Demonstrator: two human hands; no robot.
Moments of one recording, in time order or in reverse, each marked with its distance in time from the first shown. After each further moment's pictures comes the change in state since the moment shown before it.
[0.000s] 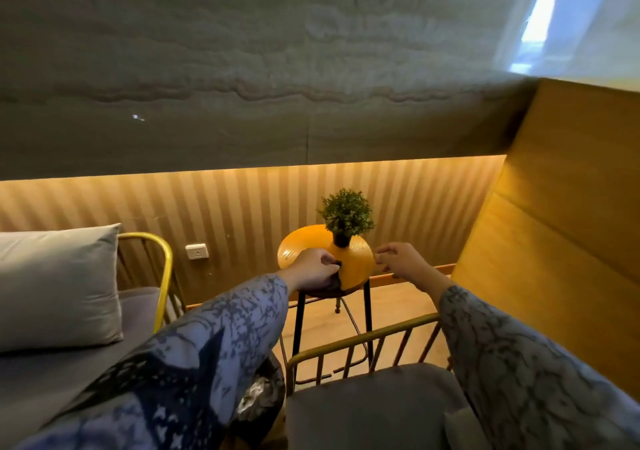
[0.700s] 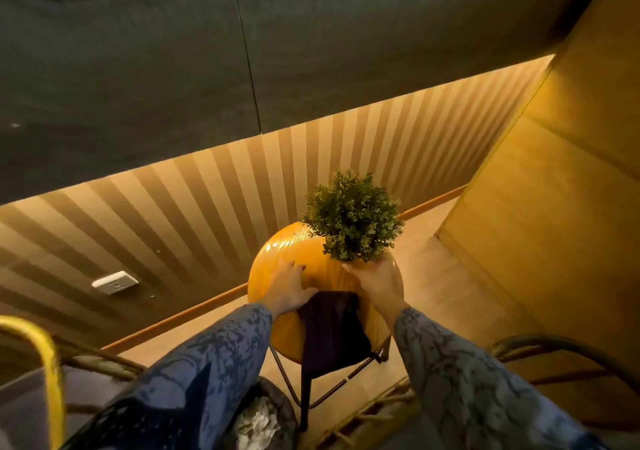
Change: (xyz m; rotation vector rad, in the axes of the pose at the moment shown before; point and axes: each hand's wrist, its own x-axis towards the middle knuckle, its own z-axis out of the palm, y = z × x) left_hand 0.347 -0.196 0.010 0.358 -0.254 -0.012; right_hand 0.304 0.051 0.146 0.422 0.342 0.436
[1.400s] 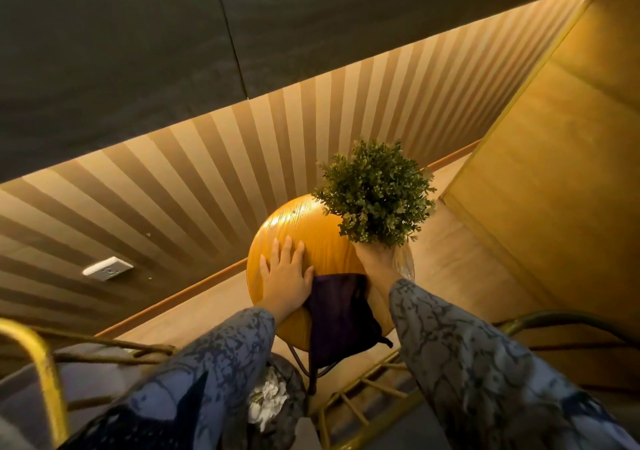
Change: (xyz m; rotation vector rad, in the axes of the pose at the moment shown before) left_hand 0.009 -0.021 0.034 0.204 0.155 -0.026; right_hand 0.051 0.013 0.038 -0.253 0.012 0.063
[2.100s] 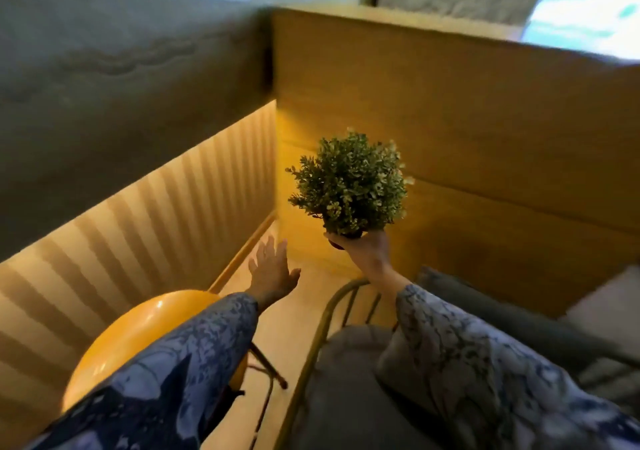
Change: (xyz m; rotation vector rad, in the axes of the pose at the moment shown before) left_hand -0.046 0.321 -0.088 -0.039 -0.051 0.618; right_hand -0.180 0.051 -0.328 0.385 0.781 -0.185
